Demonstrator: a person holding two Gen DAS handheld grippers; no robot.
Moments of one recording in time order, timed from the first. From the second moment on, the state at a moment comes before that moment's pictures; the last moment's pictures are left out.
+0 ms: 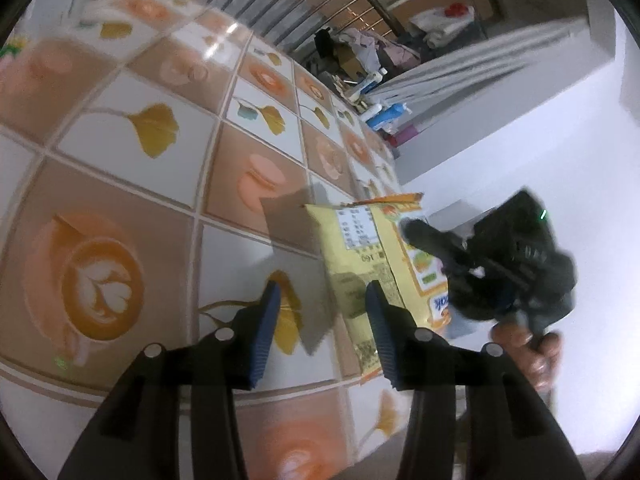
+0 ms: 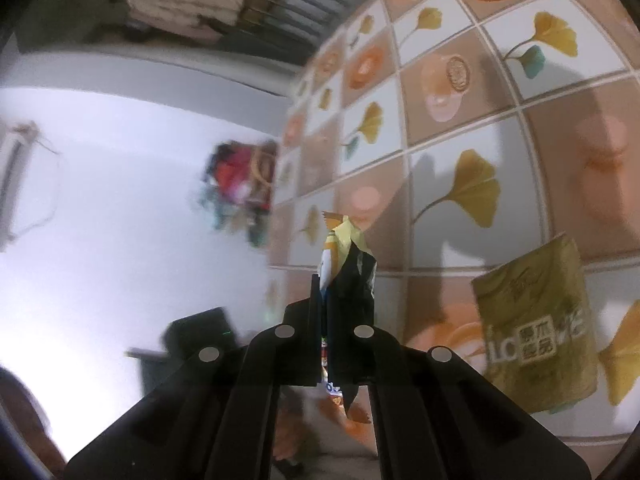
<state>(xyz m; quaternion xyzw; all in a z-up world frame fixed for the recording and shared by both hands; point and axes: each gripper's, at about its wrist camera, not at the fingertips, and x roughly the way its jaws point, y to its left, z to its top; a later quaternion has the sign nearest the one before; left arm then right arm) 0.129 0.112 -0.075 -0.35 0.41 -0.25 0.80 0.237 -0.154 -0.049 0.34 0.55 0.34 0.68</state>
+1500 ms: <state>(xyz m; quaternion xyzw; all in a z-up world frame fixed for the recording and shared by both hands) 0.114 0.033 -0.045 -0.02 0.39 -0.17 0.90 0.193 -0.160 -0.054 -0.02 0.53 0.10 0.84</state>
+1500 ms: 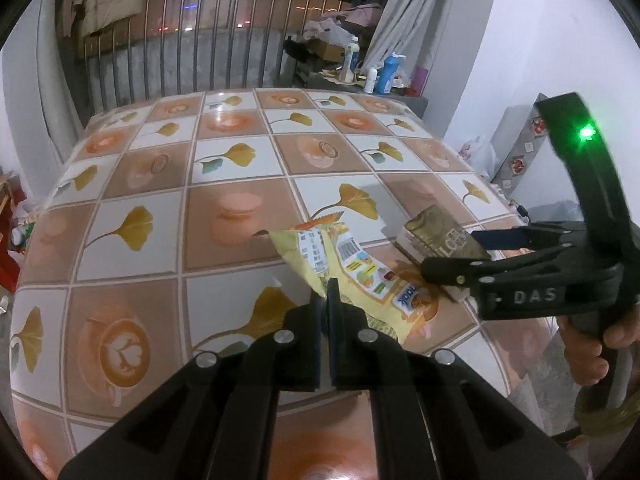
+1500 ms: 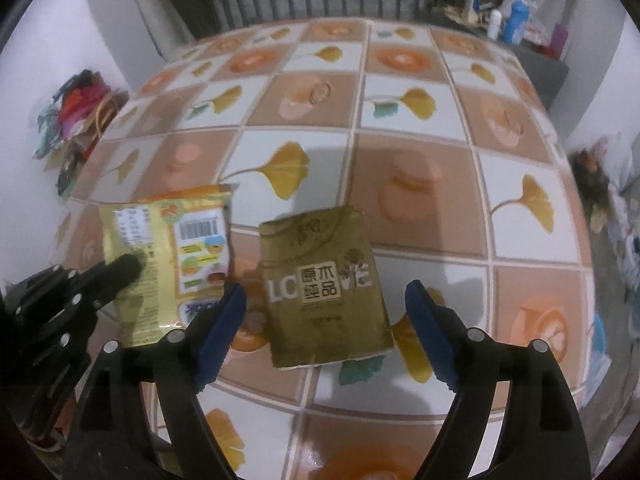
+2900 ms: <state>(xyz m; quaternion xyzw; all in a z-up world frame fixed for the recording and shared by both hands) 0.086 0.001 0.004 0.02 0.33 -0.18 0.93 0.161 -0.211 -0.013 0.09 0.48 0.13 0.86</state>
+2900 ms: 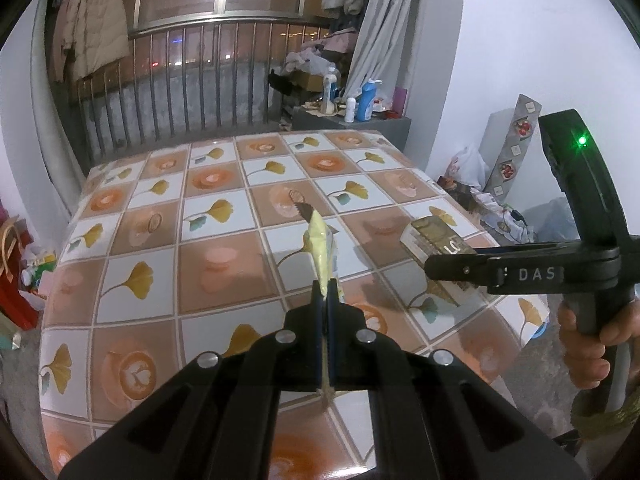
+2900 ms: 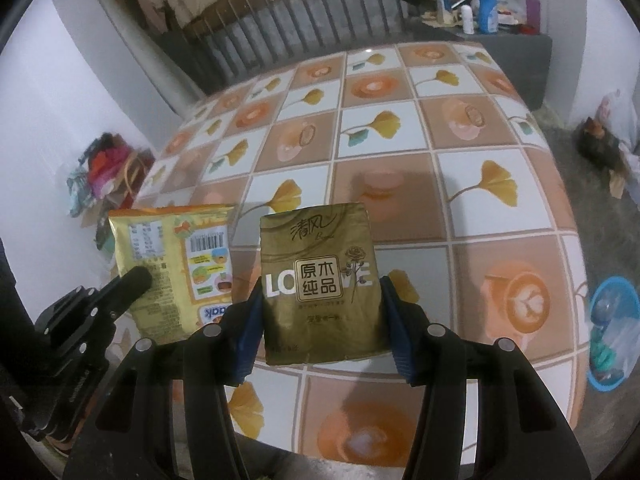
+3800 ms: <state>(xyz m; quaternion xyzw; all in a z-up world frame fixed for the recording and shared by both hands) 0.143 -0.266 0.051 0.07 0.37 -0.46 0.80 -0.020 -0.553 -0.028 0.39 0.32 -0.20 0.84</state>
